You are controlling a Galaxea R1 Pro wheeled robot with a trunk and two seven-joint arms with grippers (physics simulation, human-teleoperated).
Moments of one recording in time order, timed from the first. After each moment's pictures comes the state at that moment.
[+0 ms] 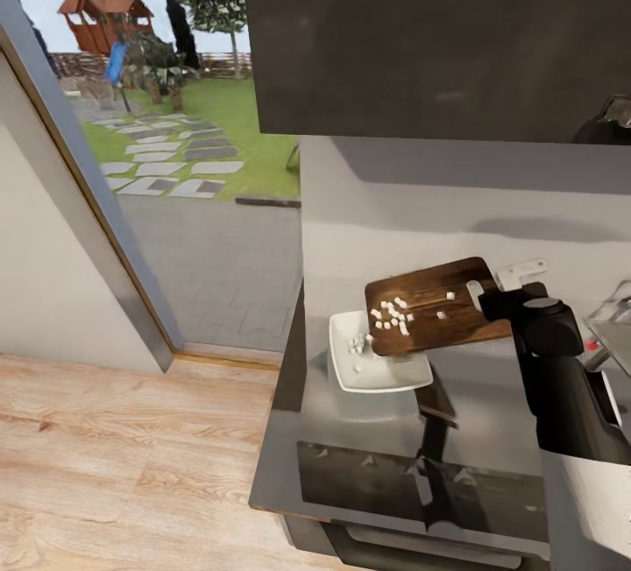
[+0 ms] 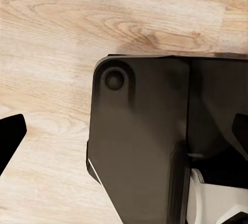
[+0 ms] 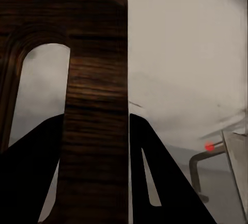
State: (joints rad) left arm 0.25 0.01 -0.43 -0.61 0.33 -0.32 0.31; right arm -0.72 -0.14 -0.12 -1.59 0.65 0.95 0.37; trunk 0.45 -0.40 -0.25
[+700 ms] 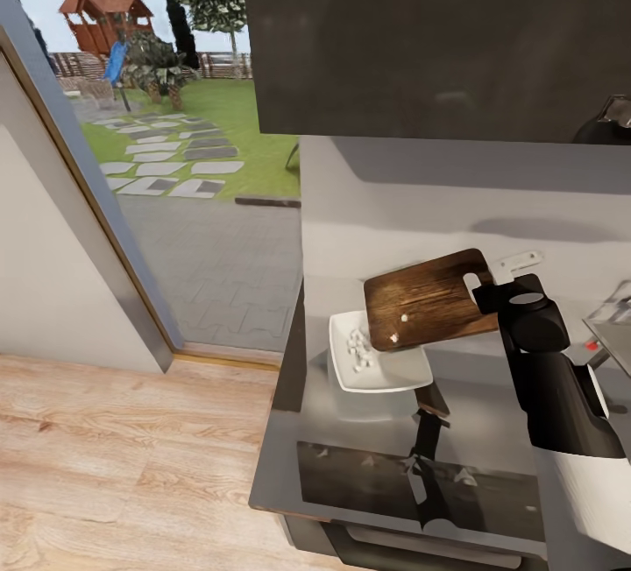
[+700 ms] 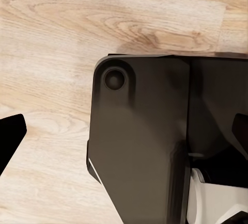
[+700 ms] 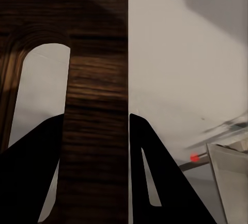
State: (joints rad) left arm 0.25 0.01 -0.43 -0.60 0.33 -0.32 0.31; right arm -0.74 -0.14 -0.06 -1.59 0.65 0.95 0.29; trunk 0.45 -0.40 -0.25
